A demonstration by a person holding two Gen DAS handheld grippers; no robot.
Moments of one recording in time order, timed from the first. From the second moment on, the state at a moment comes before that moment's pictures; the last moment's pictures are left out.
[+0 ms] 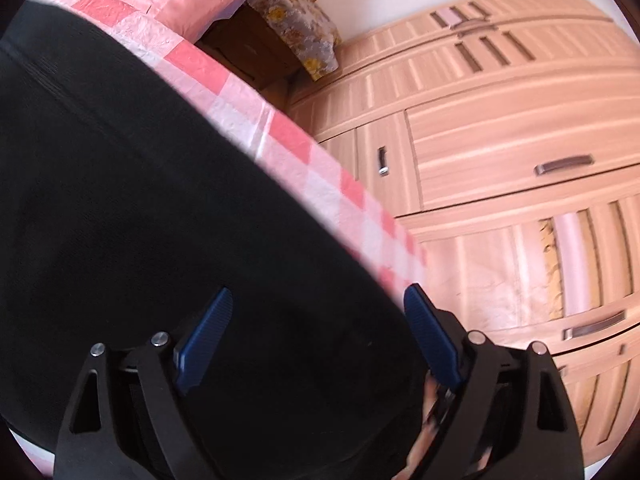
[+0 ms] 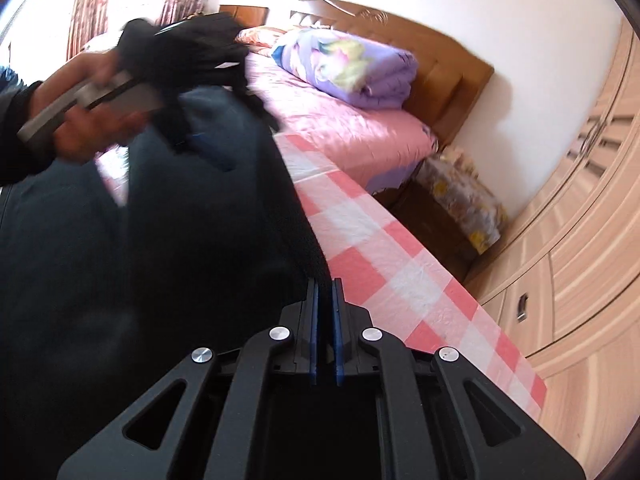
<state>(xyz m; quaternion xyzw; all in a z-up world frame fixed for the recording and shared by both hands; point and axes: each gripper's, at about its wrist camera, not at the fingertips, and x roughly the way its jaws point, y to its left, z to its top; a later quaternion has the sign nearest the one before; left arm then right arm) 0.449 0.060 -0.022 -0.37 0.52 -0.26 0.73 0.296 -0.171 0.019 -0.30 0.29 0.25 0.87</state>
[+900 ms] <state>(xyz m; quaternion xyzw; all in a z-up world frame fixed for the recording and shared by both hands) 0.190 0.102 -0.053 -0.28 0.39 -0.21 0.85 0.205 -0.335 -0.025 0.33 0.34 0.06 0.88</state>
